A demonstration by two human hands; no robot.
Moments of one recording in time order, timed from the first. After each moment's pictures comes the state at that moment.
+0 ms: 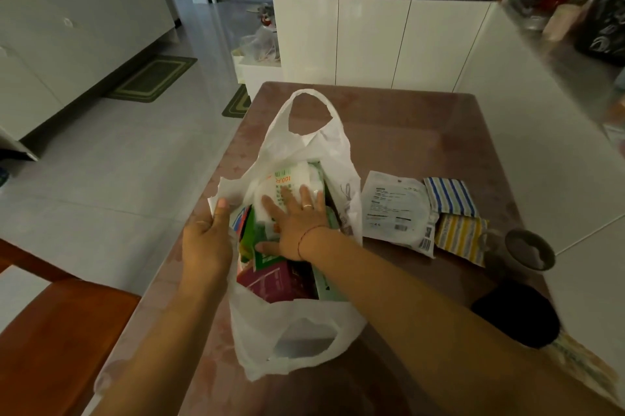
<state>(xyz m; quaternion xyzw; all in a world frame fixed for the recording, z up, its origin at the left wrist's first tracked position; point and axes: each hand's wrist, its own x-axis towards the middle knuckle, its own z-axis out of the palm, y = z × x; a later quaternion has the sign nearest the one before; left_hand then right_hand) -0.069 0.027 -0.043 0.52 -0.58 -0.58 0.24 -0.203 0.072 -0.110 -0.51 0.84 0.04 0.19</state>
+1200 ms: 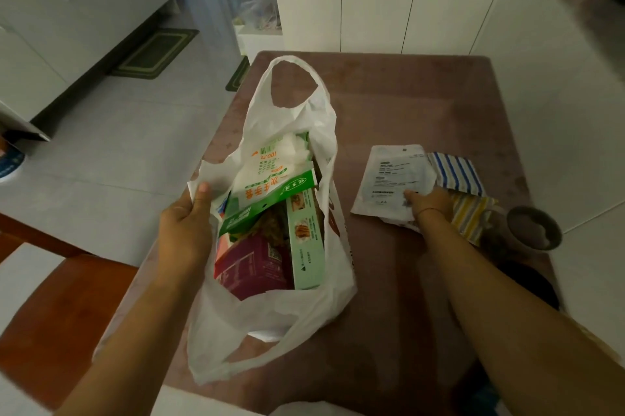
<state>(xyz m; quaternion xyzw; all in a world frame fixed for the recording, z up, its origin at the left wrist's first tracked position) -0.073 0.032 -0.058 0.55 -0.62 -0.51 0.23 -0.372 0.218 -0.215 0.08 0.89 -0.43 0.16</state>
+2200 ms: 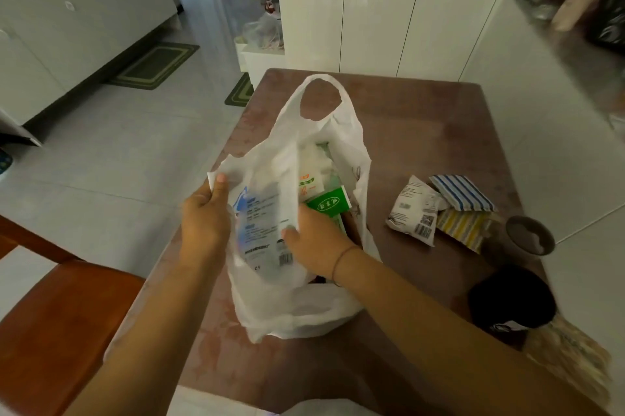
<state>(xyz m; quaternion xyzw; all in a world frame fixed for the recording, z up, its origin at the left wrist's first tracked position) -0.059 0.022 -0.041 0.48 -0.61 -0.57 0.27 -0.148 0.139 -0.049 -0.38 0.80 -0.33 0.33</state>
